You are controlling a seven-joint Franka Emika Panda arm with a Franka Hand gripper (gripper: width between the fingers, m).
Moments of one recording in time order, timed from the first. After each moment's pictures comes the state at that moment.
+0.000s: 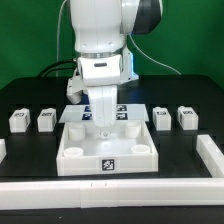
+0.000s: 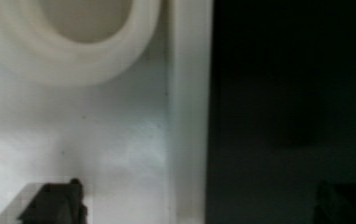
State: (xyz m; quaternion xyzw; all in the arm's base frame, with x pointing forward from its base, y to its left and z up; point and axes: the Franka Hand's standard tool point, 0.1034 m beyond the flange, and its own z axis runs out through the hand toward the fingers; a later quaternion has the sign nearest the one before) arm 0.419 -0.023 0.009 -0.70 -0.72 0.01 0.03
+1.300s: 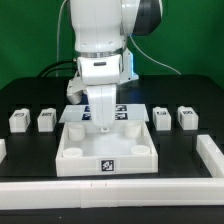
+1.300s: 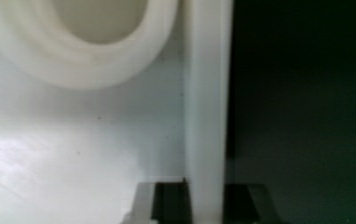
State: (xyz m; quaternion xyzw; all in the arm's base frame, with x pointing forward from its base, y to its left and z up) arm 0.422 -0.024 0.010 -0.70 -0.71 0.00 0.03
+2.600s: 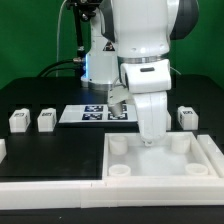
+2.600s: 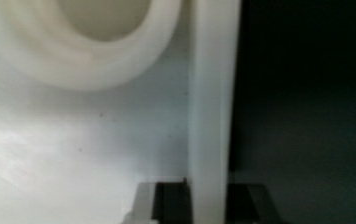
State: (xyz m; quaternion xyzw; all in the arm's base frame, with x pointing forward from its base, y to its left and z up) arm 0.490 0.059 0.008 -0.71 -0.70 -0.03 0.03
